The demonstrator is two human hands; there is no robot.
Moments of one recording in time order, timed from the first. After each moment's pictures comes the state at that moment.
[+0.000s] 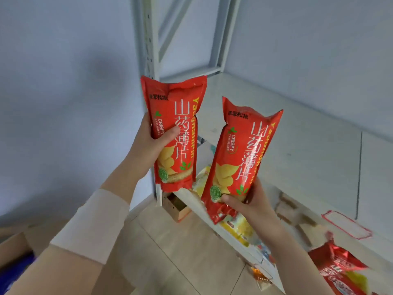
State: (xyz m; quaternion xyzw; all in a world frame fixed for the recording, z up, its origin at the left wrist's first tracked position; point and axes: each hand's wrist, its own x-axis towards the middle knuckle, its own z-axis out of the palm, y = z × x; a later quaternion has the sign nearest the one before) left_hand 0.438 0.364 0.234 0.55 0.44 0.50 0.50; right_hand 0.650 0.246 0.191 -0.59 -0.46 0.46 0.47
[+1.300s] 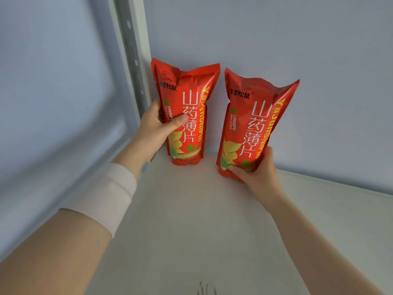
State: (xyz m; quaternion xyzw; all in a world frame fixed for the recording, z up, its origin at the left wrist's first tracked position) left_hand 0.768 1.012 0.213 0.69 0.28 0.39 0.54; right_hand 0.923 0.843 0.157 -0.71 -0.35 0.19 0.58
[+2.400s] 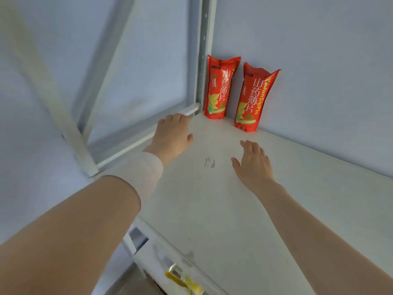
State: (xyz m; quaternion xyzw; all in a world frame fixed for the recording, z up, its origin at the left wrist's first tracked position) left_hand 0.640 0.766 0.227 0.84 0.52 0.14 -0.06; right_hand 0.817 0.667 0.192 -0.79 -0.59 0.03 0.17
